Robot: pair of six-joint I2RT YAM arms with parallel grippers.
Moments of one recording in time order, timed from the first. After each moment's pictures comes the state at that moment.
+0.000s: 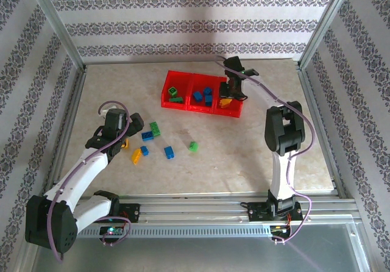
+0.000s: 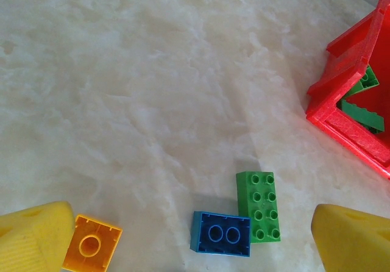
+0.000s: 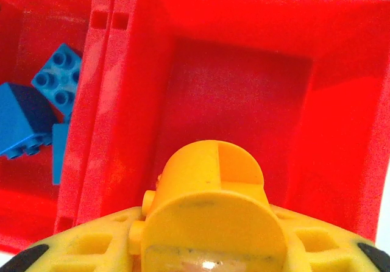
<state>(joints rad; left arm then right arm) -0.20 1.04 0.67 -0.37 -0.24 -0.66 0.29 2.09 1.75 -0.76 0.03 0.32</state>
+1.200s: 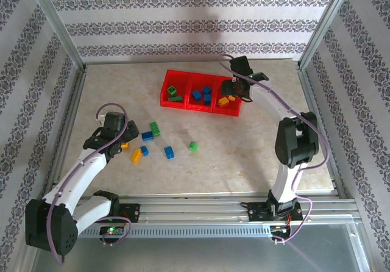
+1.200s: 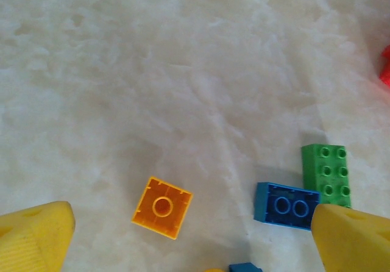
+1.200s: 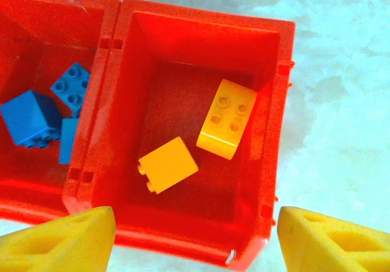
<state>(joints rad) -0.18 1.03 0.68 -0.57 -0.31 -0.63 0.30 1.85 1.56 -0.67 0.11 0.30</state>
